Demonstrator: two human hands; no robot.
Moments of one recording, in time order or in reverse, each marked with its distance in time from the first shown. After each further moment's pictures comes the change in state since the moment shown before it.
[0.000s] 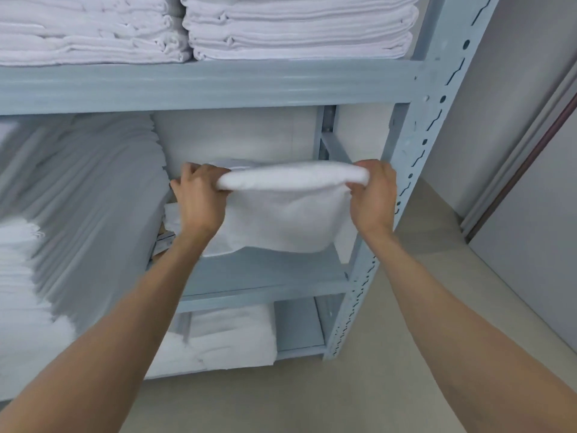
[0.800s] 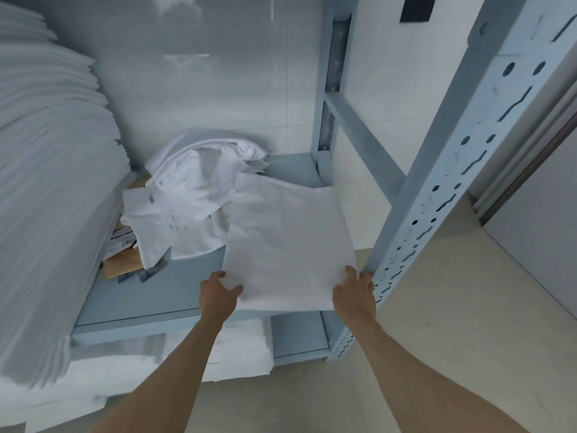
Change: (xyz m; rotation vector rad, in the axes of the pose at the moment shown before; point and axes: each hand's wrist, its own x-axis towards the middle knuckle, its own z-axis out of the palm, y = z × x) left_hand -0.143 -0.125 0.236 -0.182 -0.615 -0.791; right_hand -0.127 0.213 0.167 -0.470 -0.614 0.558
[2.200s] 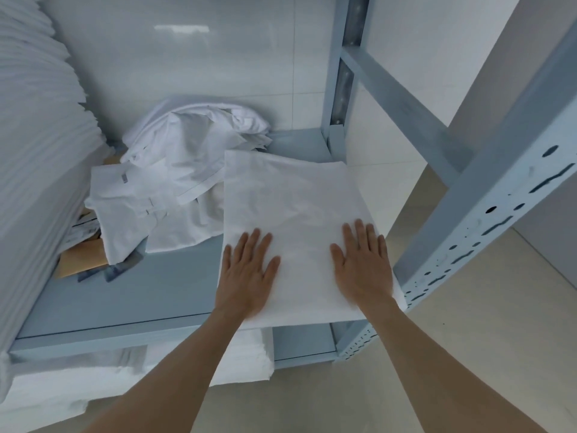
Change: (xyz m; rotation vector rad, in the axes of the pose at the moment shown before) left_hand 0.066 -0.002 0.080 0.561 -0.030 0.627; right_hand 0.101 0.000 0.043 -0.371 0.152 -0.355
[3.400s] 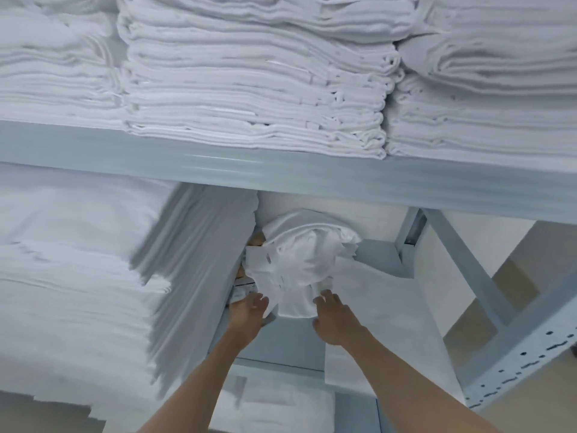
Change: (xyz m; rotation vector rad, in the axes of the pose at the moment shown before) left_hand -0.122 -0.121 -0.291 -0.728 0.136 -0.514; right_hand -0.071 -0.284 -0.204 -0.042 -0.323 -0.480
